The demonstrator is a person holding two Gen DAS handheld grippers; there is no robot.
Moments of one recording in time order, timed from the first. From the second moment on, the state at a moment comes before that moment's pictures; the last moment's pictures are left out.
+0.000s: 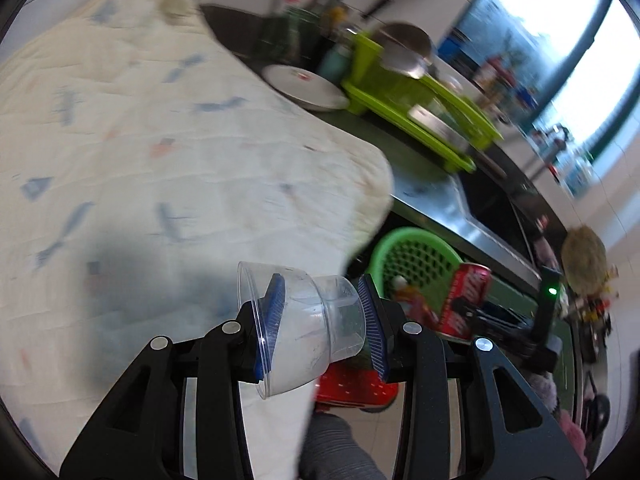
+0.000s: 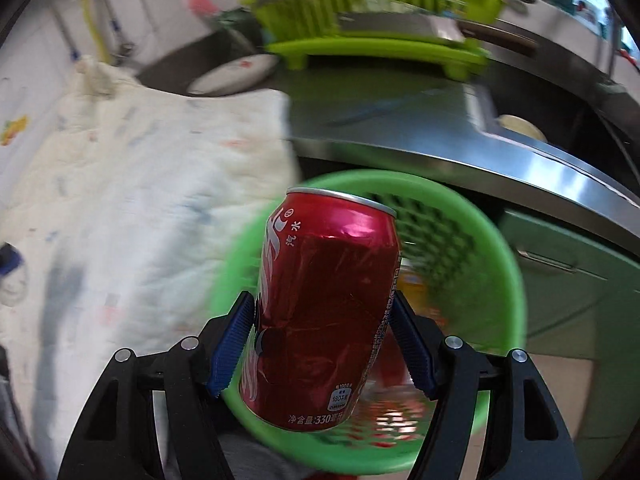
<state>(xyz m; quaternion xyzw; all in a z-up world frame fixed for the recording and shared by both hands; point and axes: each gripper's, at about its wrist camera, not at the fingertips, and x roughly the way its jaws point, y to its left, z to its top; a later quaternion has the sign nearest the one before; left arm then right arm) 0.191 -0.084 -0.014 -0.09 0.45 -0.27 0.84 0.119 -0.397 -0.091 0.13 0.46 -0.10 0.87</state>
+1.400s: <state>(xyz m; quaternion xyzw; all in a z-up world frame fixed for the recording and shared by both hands) 0.209 -0.271 -0.083 -0.03 0.52 -0.35 0.78 0.082 -0.425 -0.124 0.17 0.47 -0.10 0.86</state>
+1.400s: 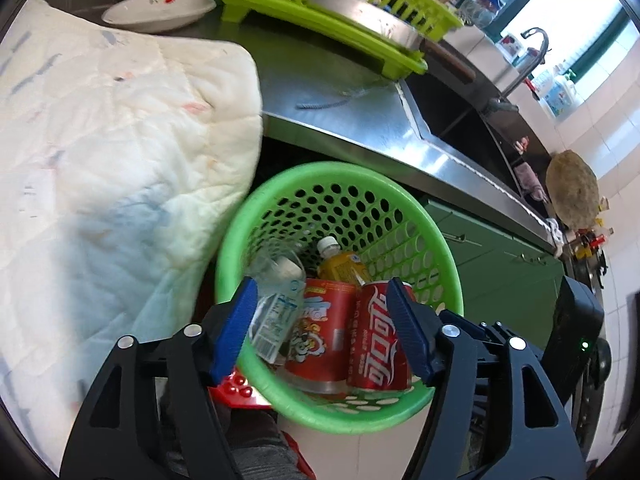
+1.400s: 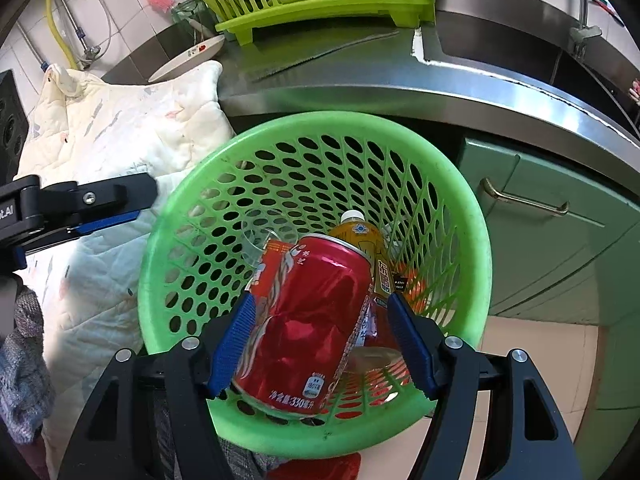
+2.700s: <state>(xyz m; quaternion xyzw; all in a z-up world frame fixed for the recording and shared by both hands) 0.075 -0.014 0.023 0.03 0.30 -0.10 0.95 0.022 -0.252 -0.027 0.06 0.36 -0.04 0.93</state>
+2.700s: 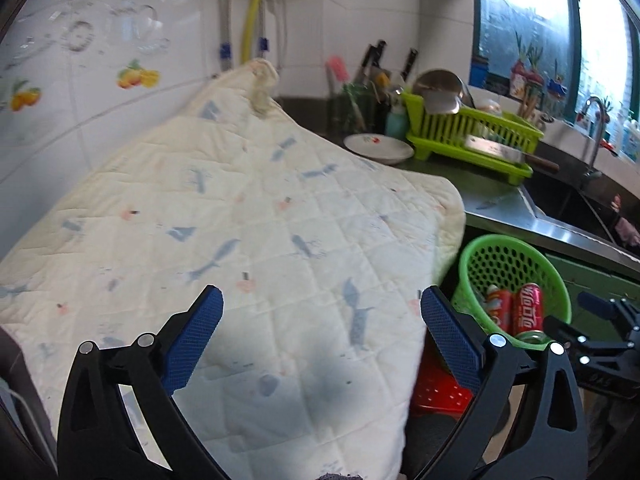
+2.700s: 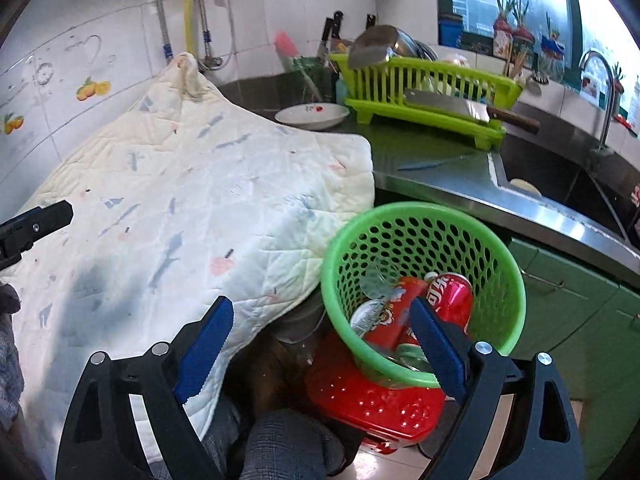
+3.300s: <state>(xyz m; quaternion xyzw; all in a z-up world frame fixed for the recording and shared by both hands) 0.029 0.017 0.022 0.03 0.27 -0.05 0.96 -0.003 -0.220 0.008 0.04 0.31 -0.03 0.95</state>
